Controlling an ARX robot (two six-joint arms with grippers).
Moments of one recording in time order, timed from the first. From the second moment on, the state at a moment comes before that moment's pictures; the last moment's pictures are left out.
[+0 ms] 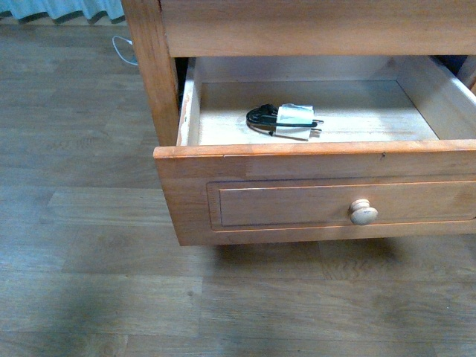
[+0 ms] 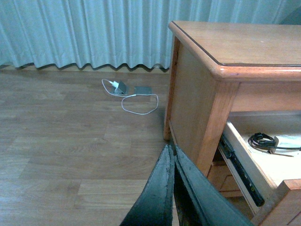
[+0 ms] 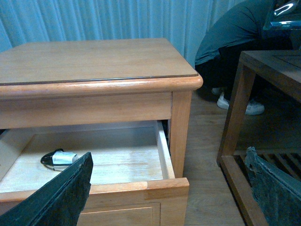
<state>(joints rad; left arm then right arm) 0.00 0.35 0.06 0.29 0.00 -0.01 0.00 0.34 0.08 0.25 0.00 0.00</state>
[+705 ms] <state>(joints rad) 0.00 0.18 0.02 0.18 0.00 0.00 0.00 0.34 0.08 0.25 0.00 0.00</state>
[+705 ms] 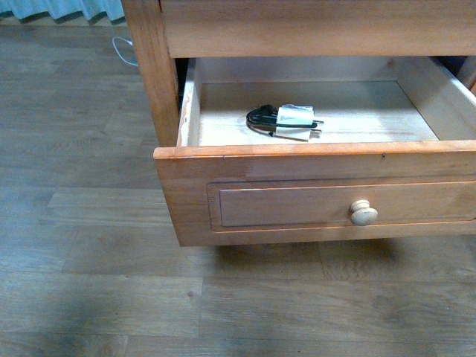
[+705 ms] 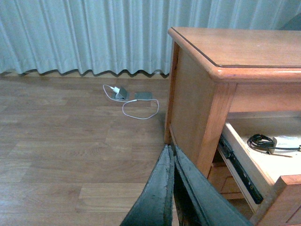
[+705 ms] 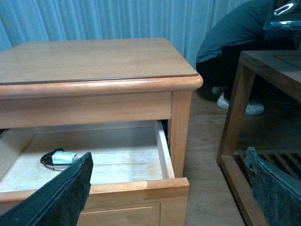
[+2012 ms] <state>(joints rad) 0.00 0.00 0.02 0.00 0.00 0.00 0.30 1.55 0.56 0.16 -0.03 0.16</state>
